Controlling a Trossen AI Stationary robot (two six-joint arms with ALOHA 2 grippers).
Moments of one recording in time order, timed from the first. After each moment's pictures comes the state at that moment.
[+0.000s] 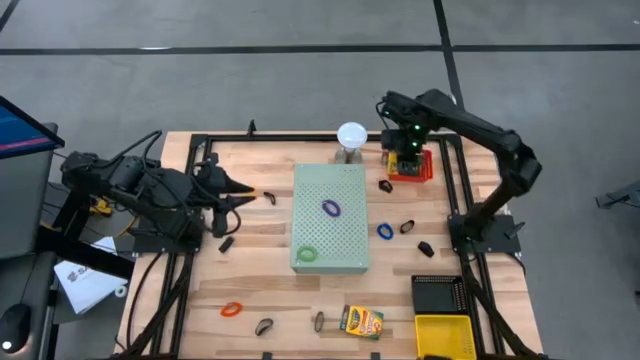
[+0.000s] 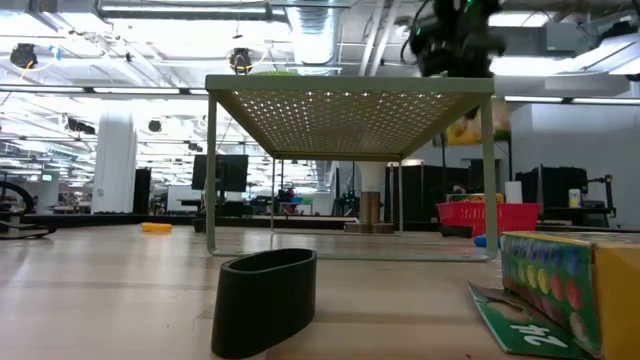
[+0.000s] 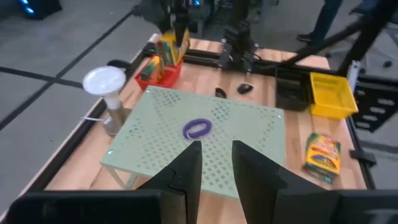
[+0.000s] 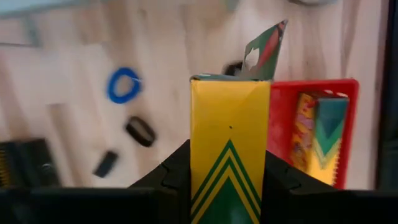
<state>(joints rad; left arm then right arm) -0.36 0.99 1.34 -0.88 -0.56 -0.31 -0.67 1.60 1.55 -1.47 -0.13 -0.53</state>
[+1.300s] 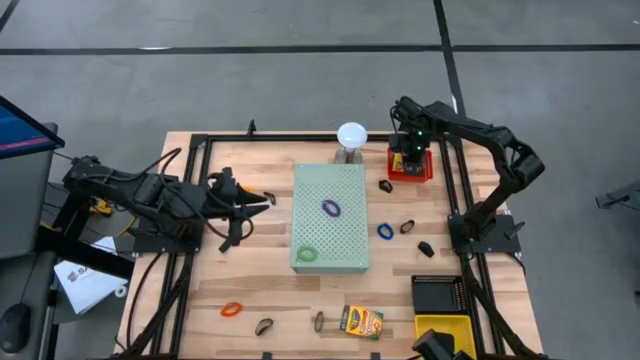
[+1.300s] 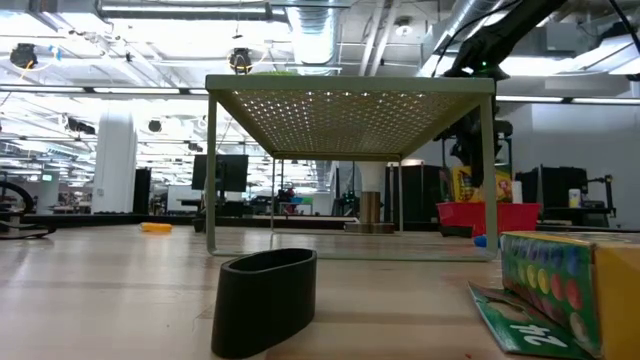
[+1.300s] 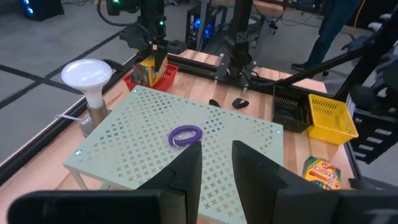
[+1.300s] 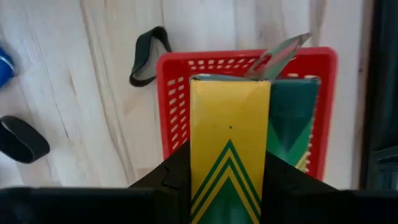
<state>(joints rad) -0.34 0.92 1.02 -0.51 -0.56 -0.36 -0.89 1.62 1.19 -1.06 -0.09 -0.76</state>
